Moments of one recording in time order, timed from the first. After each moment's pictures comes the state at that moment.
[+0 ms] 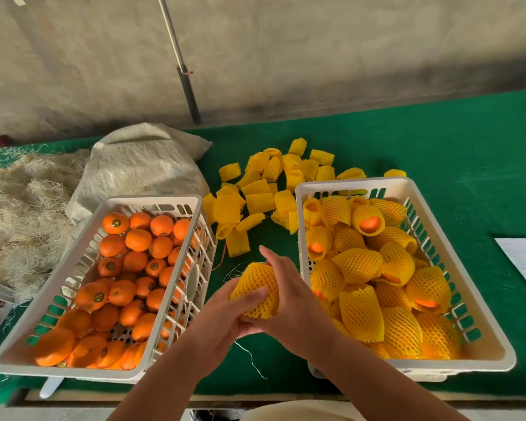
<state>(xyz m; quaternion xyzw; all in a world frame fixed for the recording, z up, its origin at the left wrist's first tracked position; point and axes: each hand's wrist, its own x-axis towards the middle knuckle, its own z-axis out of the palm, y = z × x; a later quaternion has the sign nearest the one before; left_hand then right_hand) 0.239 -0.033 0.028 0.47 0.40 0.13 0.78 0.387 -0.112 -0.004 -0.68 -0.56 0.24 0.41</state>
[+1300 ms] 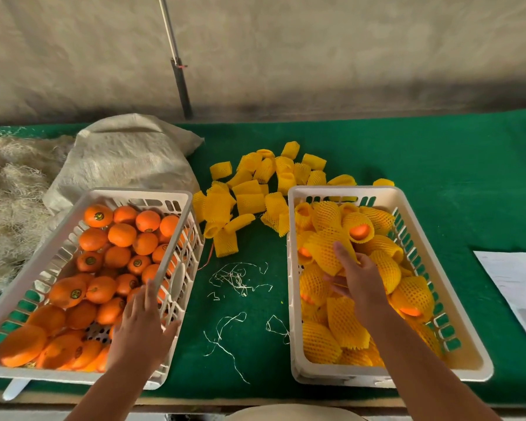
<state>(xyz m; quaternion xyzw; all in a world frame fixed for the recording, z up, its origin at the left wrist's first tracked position) 0.135 0.031 -0.069 0.80 0.59 0.03 0.11 0.519 -0.122 -0.030 -0.71 -0.07 0.36 0.60</state>
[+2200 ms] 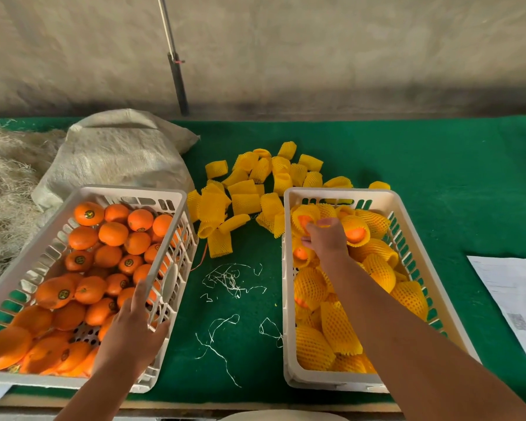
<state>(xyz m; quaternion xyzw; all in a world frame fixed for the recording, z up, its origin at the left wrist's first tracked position) 0.134 0.036 -0.073 0.78 0.59 0.07 0.17 0.551 -0.011 -0.035 -0.77 -0.10 0.30 0.55</state>
